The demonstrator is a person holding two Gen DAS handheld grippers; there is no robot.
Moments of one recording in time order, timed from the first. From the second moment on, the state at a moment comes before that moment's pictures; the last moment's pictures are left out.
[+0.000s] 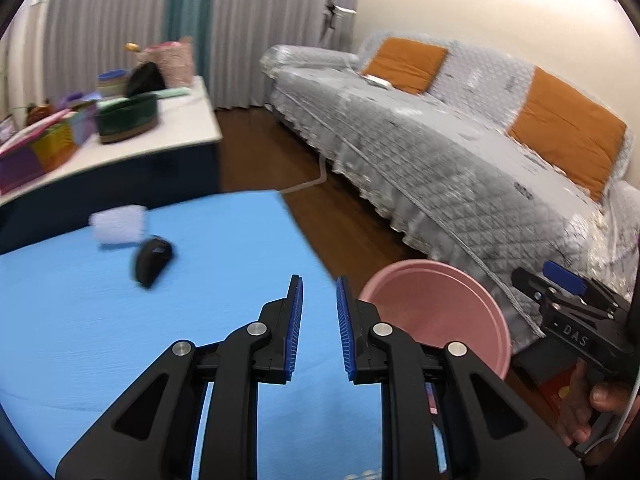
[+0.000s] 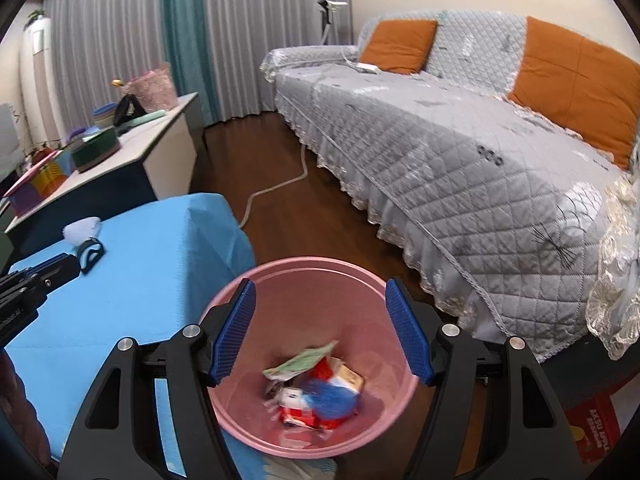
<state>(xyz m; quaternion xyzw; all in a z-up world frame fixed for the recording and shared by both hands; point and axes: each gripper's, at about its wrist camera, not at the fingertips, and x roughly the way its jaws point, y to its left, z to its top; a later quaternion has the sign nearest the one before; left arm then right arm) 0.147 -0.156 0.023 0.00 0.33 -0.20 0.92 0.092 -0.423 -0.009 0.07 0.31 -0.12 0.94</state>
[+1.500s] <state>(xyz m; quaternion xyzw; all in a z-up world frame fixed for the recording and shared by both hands) 0.333 0.066 -0.027 -0.03 0.35 -0.15 0.93 0.255 -0.142 -0.029 0.09 0.32 0.09 0.94</state>
